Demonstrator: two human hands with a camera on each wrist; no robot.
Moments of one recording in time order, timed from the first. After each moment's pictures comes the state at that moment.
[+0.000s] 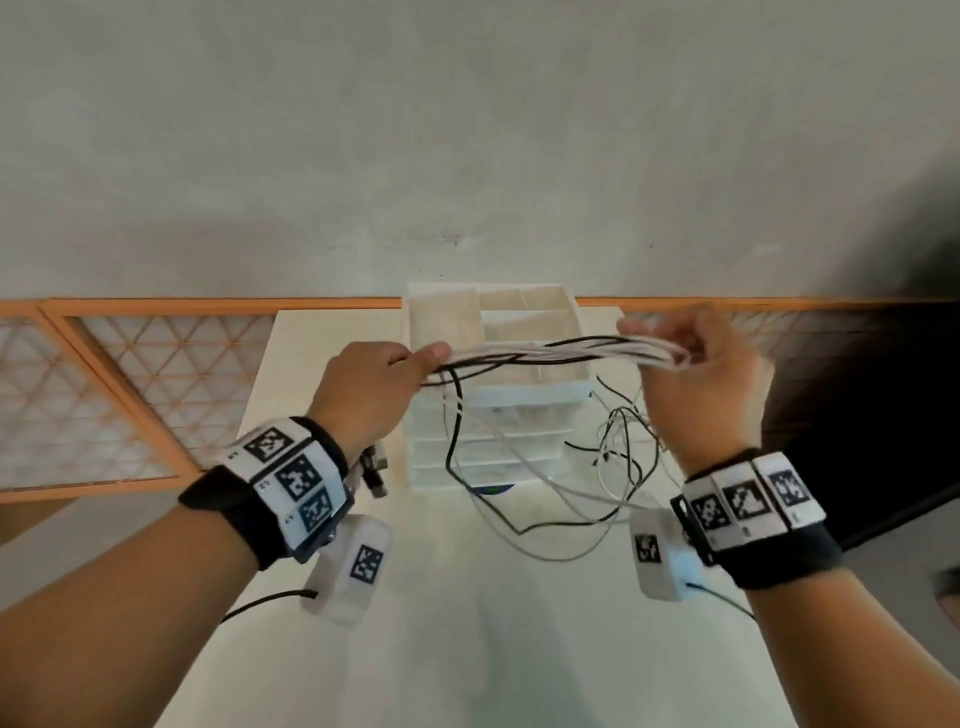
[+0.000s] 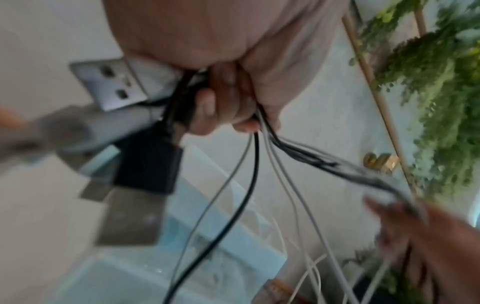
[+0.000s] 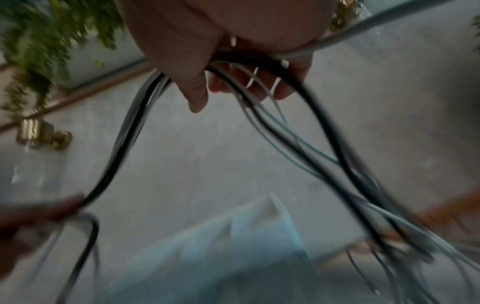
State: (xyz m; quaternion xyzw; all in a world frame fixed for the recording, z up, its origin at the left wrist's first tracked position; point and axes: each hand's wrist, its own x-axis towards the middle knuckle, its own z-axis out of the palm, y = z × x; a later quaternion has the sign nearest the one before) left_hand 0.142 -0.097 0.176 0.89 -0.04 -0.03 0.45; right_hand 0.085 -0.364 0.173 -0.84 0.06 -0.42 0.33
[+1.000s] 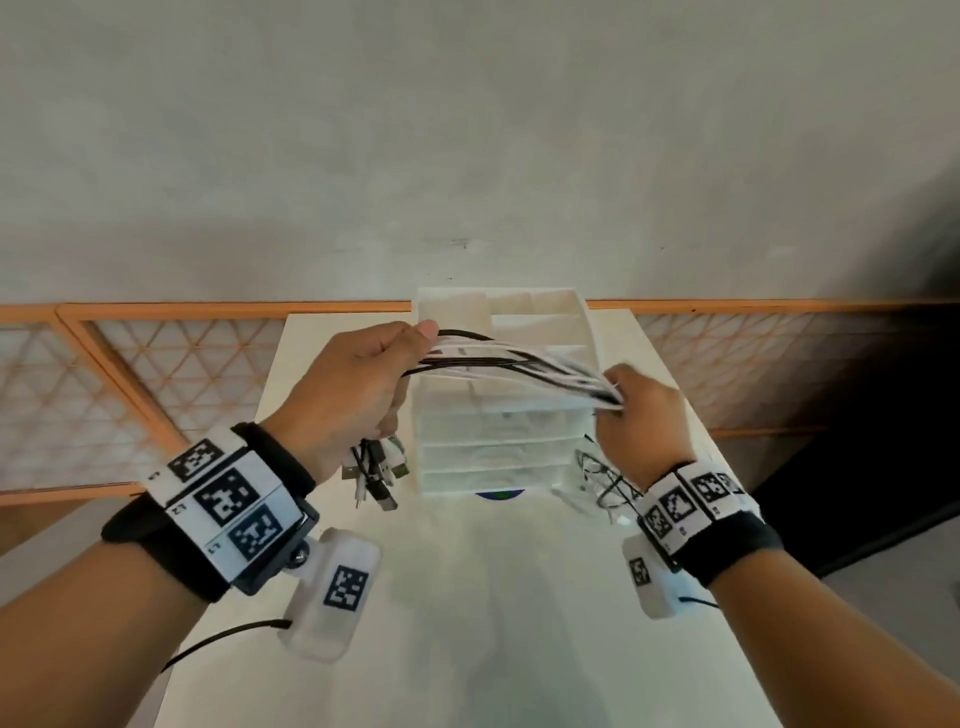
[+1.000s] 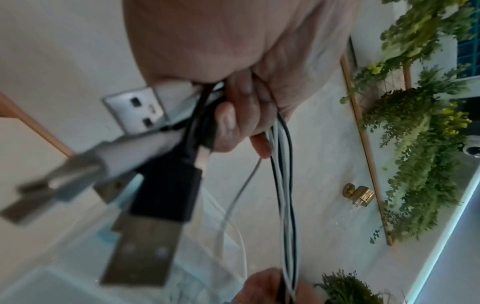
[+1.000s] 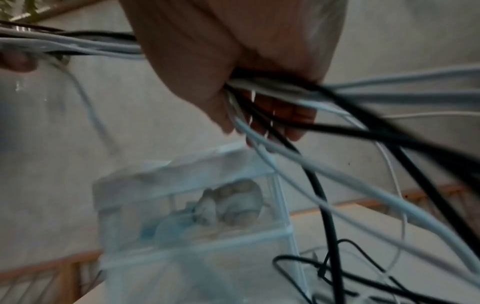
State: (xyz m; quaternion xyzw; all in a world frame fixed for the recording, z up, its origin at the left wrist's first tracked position) left_hand 0.131 -0.081 0.196 0.75 -0.06 -0.11 0.65; right_hand 0.113 -0.351 0.124 -0.95 0.13 -0.16 0.23
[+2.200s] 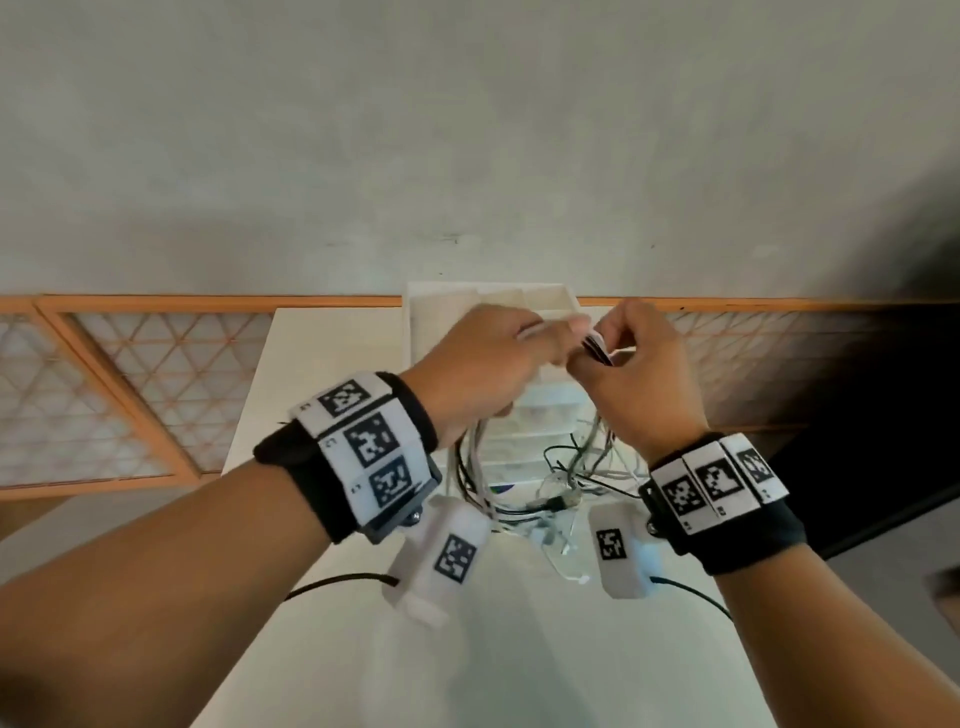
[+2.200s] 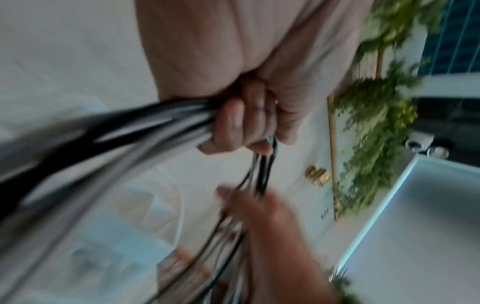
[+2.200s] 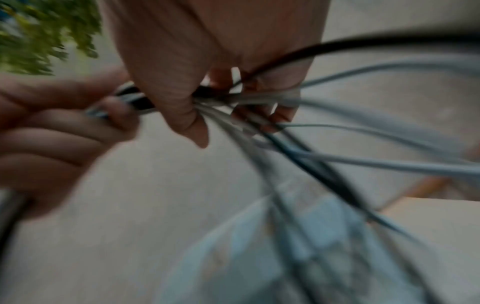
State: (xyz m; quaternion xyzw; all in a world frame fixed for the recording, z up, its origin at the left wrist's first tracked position) left_hand 0.120 -0.162 0.223 0.76 -0.21 -0.18 0.59; right_hand 0.106 -0.336 0.172 -0.87 0.06 -0.27 0.40
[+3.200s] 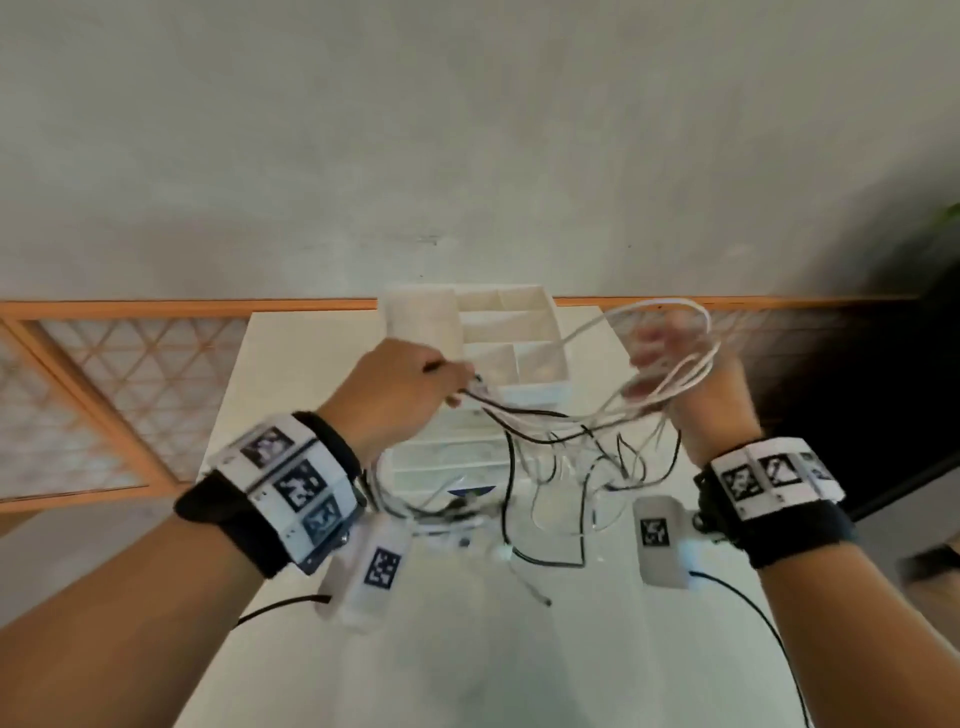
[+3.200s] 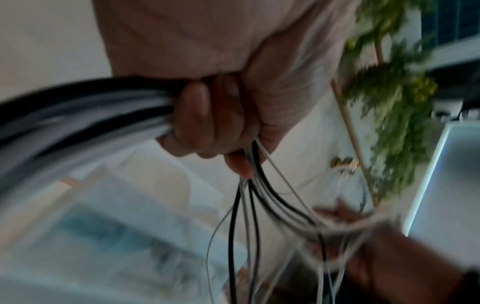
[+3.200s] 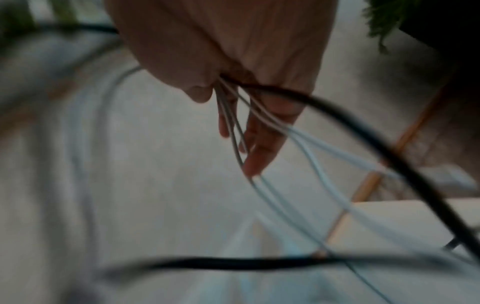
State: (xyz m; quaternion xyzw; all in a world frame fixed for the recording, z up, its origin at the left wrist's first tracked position) left_hand 0.135 -0.128 0.192 0.88 -0.13 -0.12 0.44; right_hand 0.094 -0.403 0.167 -0.76 0.17 -0.18 0.61
